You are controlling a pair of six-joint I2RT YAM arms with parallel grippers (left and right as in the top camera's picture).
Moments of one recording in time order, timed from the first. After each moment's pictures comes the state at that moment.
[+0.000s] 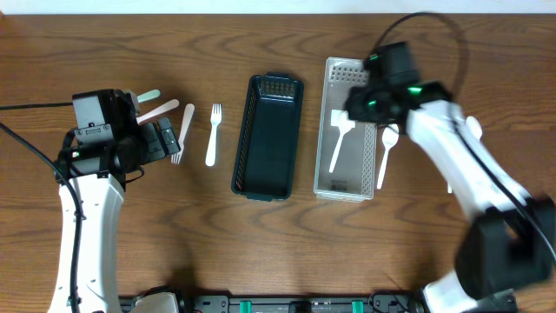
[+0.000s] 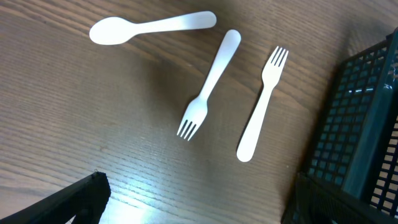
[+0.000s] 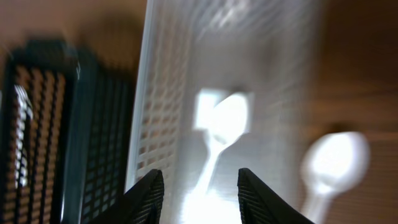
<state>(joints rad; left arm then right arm) 0.19 1.30 1.08 -0.81 0.13 -0.16 0.22 1.68 1.37 -0.70 -0.12 0.35</state>
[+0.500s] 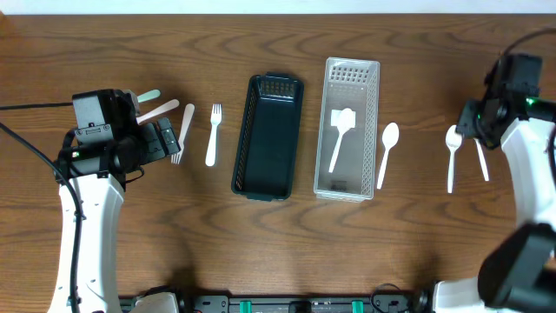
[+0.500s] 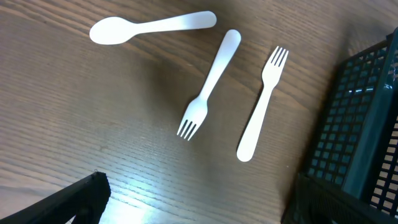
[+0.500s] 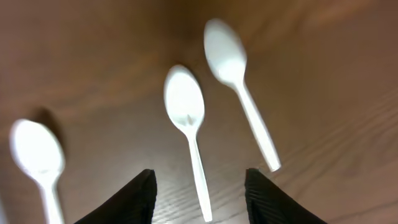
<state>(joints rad) 0.19 1.30 1.08 -0.81 0.13 -0.16 -0.26 1.66 1.26 -0.81 0.11 0.11</state>
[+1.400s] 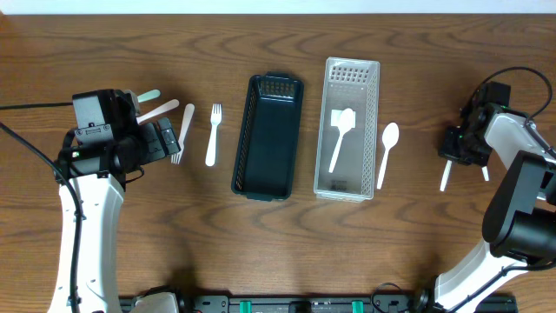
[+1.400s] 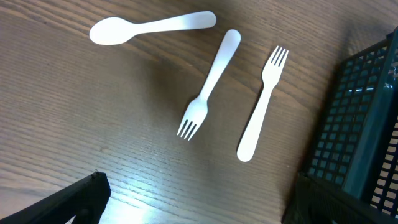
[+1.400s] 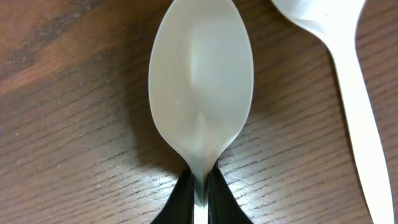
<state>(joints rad) 0.19 1.30 1.08 -0.81 0.13 -0.16 -0.30 1.94 1.20 -0.69 0.02 0.10</state>
